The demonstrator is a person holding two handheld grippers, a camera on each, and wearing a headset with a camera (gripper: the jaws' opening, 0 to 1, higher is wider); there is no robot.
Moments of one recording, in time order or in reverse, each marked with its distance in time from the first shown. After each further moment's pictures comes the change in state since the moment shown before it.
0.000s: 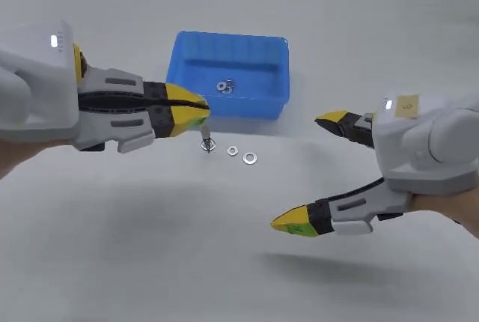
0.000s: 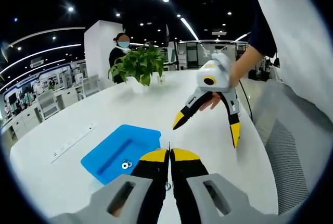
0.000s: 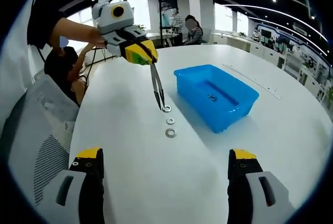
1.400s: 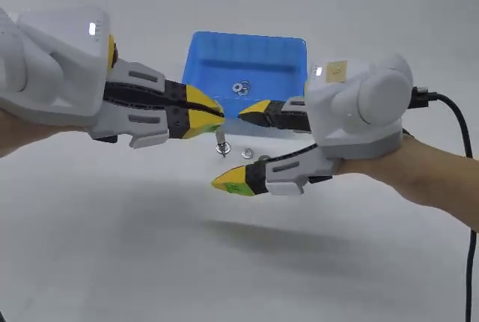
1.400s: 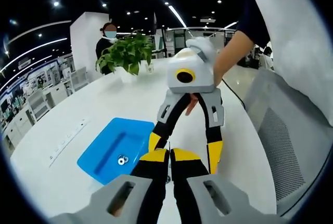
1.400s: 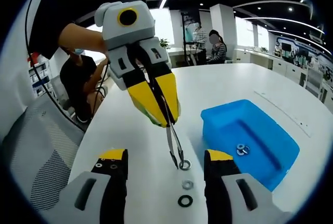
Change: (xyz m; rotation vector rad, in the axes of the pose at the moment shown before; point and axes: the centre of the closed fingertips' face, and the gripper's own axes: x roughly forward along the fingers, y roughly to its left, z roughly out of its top) left arm 0.005 -0.006 -0.006 0.043 0.118 -0.106; right arm 0.073 0.025 0.080 -0.085 -0.140 0.196
